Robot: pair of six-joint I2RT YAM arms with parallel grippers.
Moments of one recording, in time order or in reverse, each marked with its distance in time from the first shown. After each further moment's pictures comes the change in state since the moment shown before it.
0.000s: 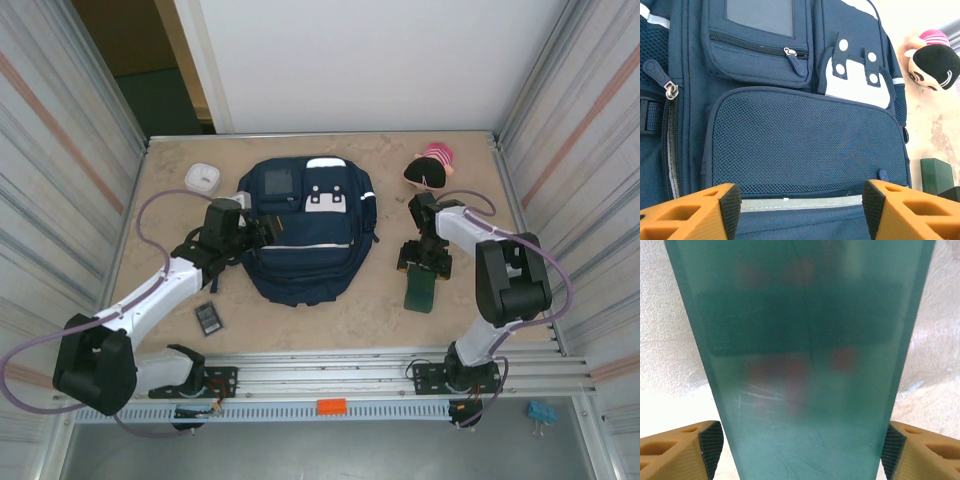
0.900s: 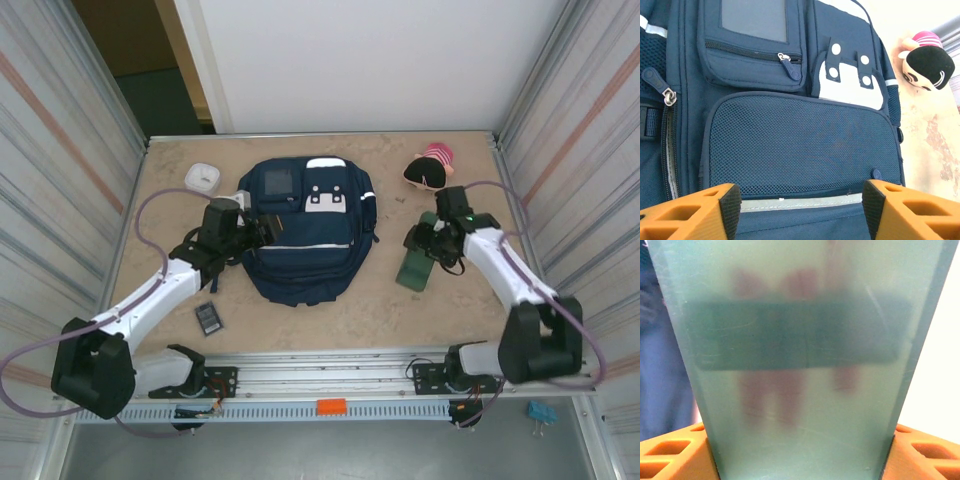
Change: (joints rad) left arm -0.002 -0.028 0.001 -0.003 0.002 0.026; right arm -0.083 -0.411 -0.111 0.187 -0.143 0.088
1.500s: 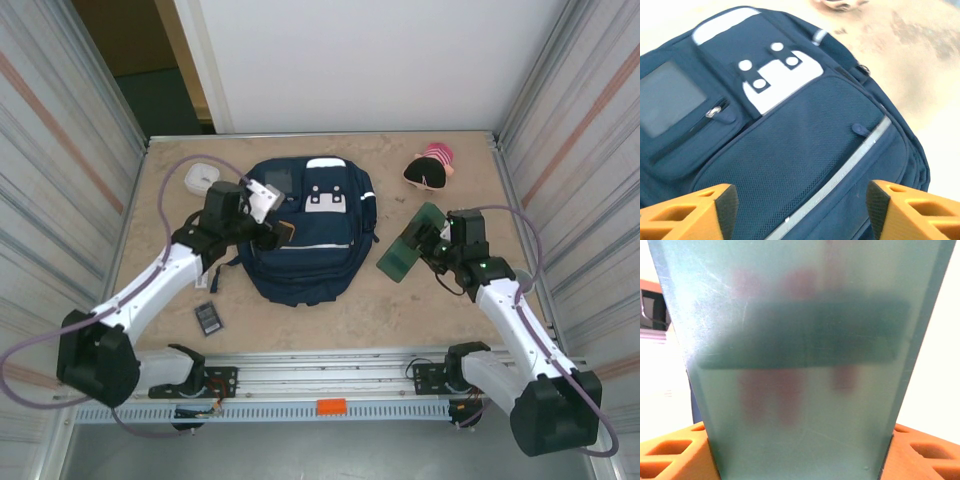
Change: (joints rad) left arm 0.000 0.111 0.200 -0.146 0.257 0.828; right arm 0.033 -0.320 -0.257 0.334 -0.161 0.287
